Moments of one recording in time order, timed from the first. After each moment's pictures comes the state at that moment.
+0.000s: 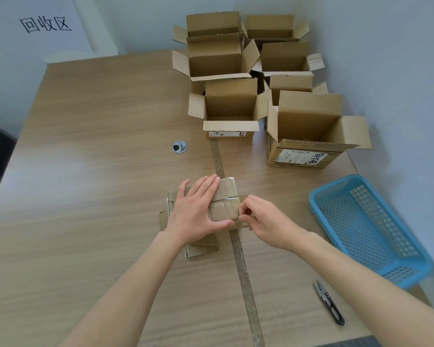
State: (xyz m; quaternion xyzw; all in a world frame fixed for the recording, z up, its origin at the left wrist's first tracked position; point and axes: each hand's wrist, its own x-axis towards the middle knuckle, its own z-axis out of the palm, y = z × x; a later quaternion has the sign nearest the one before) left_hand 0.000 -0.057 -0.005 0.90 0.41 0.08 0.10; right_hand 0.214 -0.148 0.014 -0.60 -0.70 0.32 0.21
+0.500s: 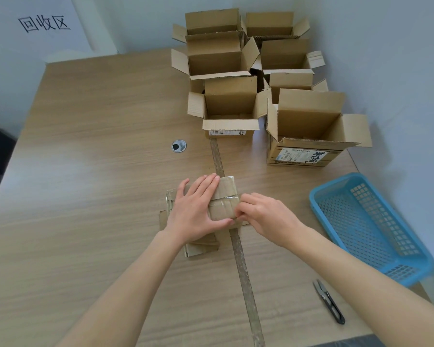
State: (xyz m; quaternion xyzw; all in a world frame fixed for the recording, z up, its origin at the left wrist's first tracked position) left_hand 0.001 -0.057 -0.004 0.90 0.41 0.08 0.11; right_hand 0.214 -0.144 0.028 -0.56 -0.80 0.15 0.14
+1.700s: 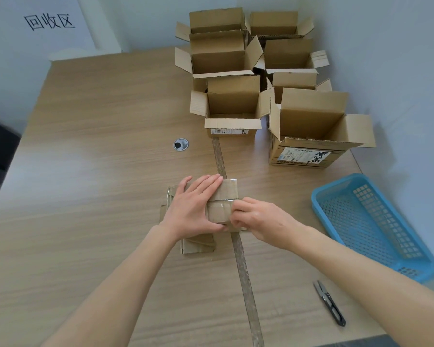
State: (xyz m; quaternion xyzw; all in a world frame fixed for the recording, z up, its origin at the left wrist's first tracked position) left_hand -0.008 -0.048 0.005 0.92 0.37 0.04 0.14; right_hand 0.214 -0.143 0.024 -0.46 -0.87 0.14 0.12
